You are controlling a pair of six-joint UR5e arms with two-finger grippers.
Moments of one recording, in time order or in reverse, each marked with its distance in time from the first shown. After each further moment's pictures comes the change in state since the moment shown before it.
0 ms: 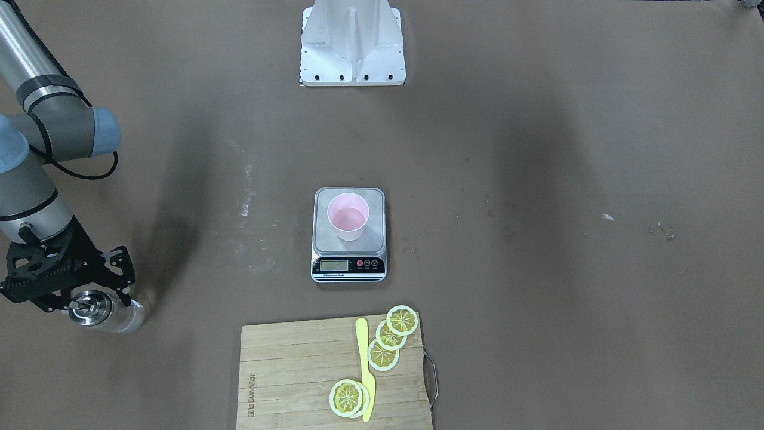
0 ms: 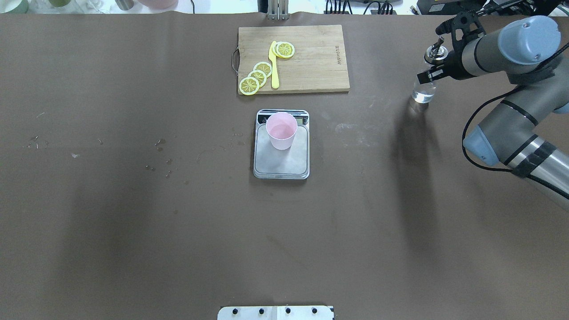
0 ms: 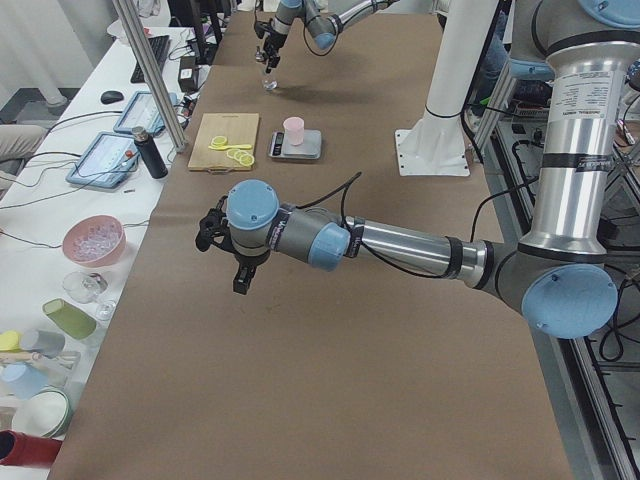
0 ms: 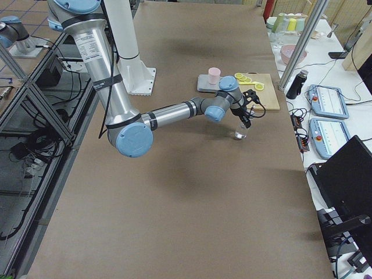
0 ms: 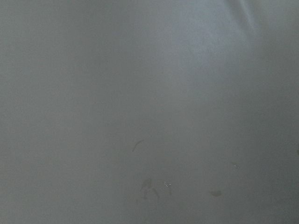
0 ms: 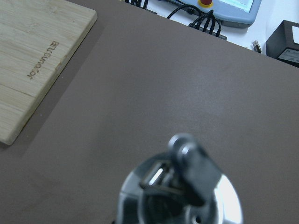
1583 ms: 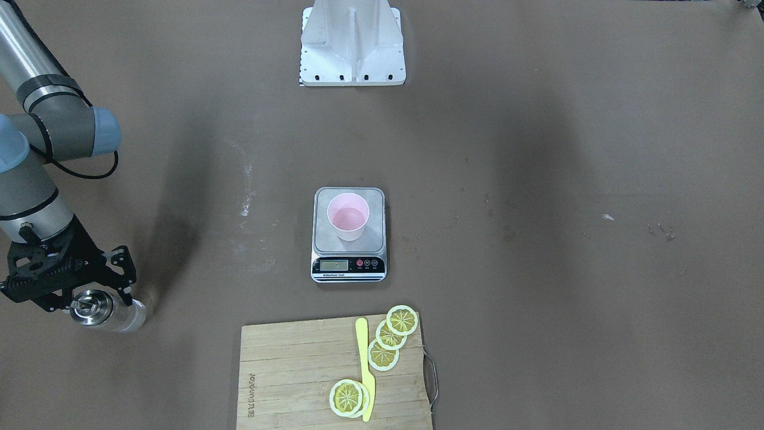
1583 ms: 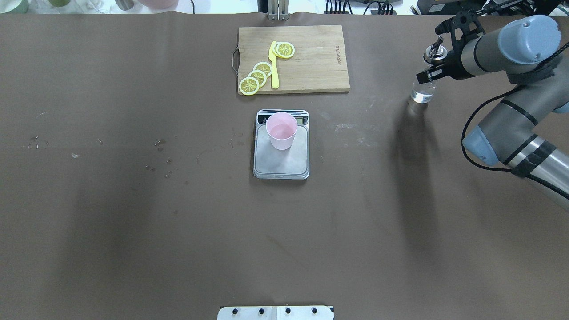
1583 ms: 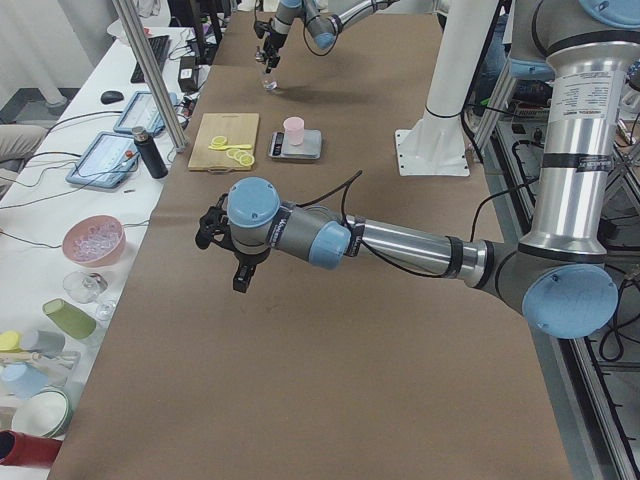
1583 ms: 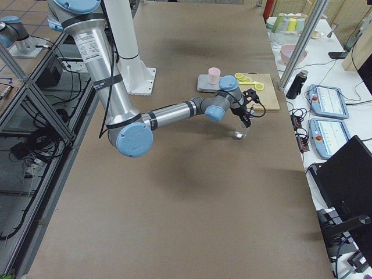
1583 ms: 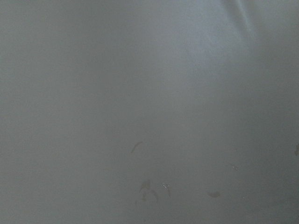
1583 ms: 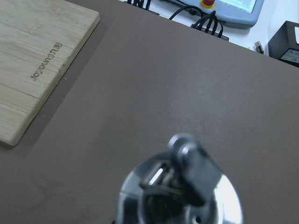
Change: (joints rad) left arm -0.003 0.000 -0.007 0.001 0.000 0.000; right arm 0.000 0.003 0.001 0.000 0.006 0.002
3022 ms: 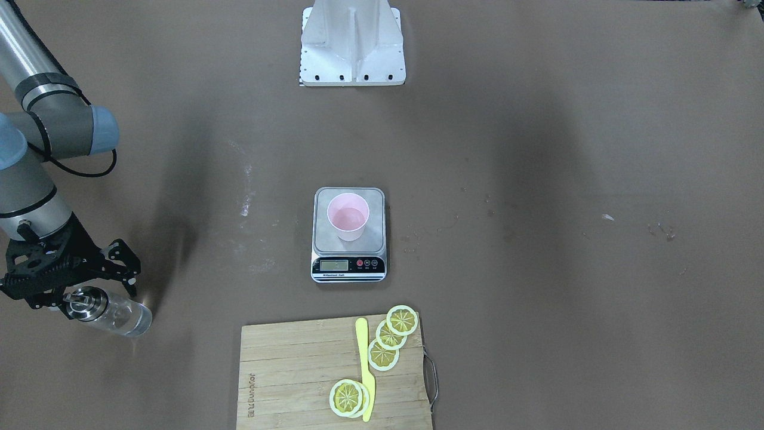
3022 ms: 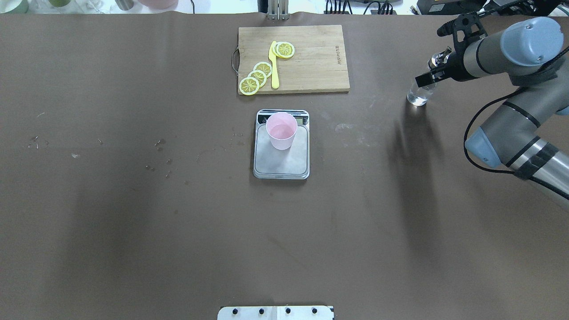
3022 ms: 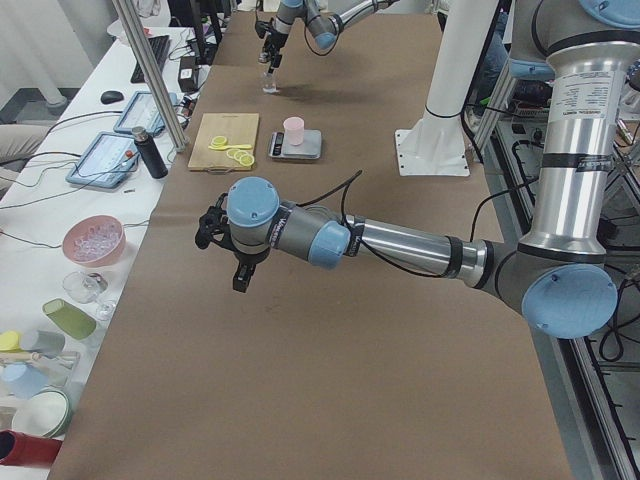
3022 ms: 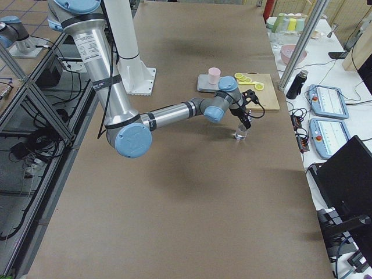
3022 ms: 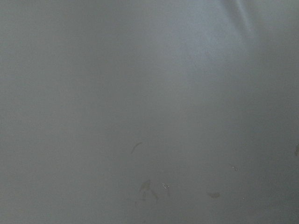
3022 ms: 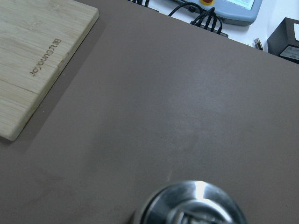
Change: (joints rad) left arm 0.000 -0.003 -0.001 0.000 0.000 -0.010; right arm 0.000 -0.018 0.012 0.002 0.001 0.000
